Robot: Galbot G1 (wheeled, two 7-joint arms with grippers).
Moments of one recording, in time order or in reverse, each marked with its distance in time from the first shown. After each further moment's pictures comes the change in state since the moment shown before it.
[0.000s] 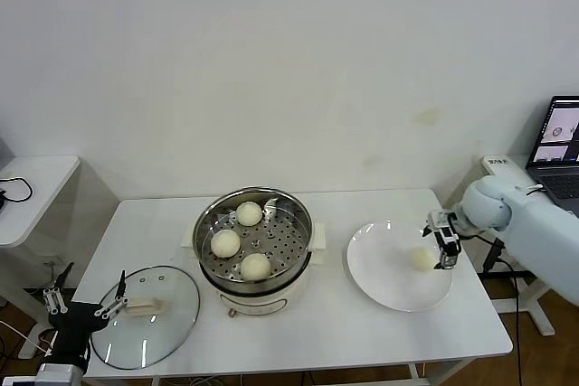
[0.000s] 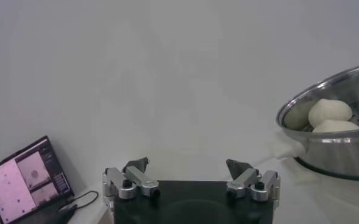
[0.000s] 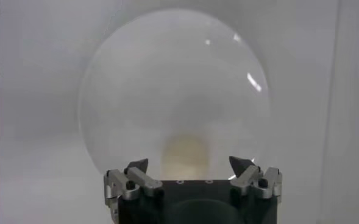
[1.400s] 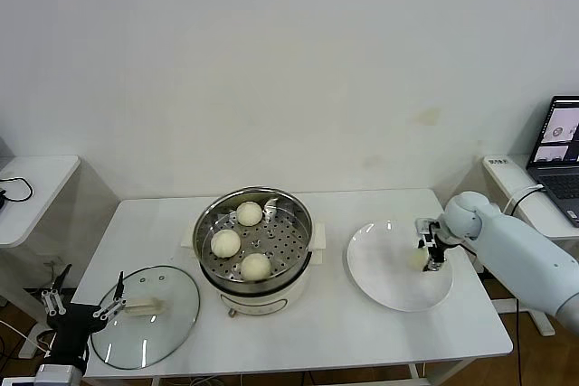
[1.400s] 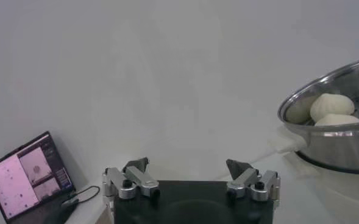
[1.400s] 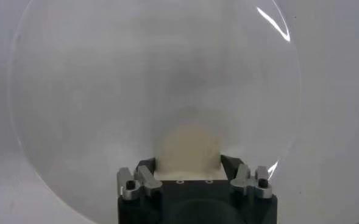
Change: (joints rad) left arm 0.002 -0.008 -0.006 0.003 0.003 0.003 0.001; right arm -0.090 0.158 0.119 -0.215 -0.100 -0.009 0.017
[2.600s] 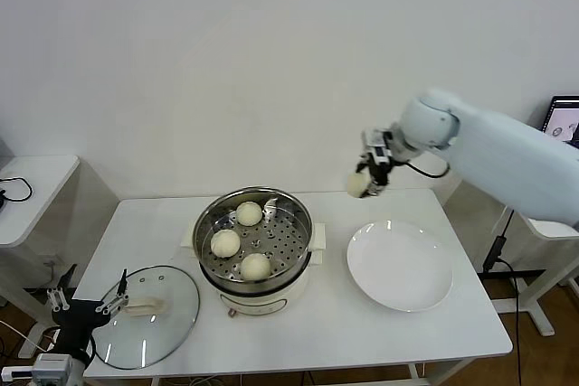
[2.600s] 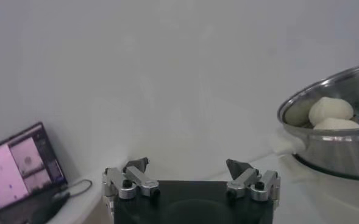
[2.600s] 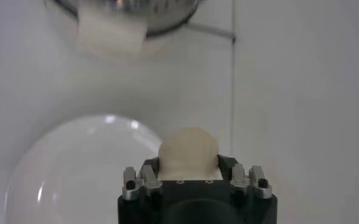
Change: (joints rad) left arm -0.049 0.051 0.019 0.053 -0.191 0.037 -0.016; right arm 0.682 0.134 -0.486 0.287 0.549 -0.235 0.055
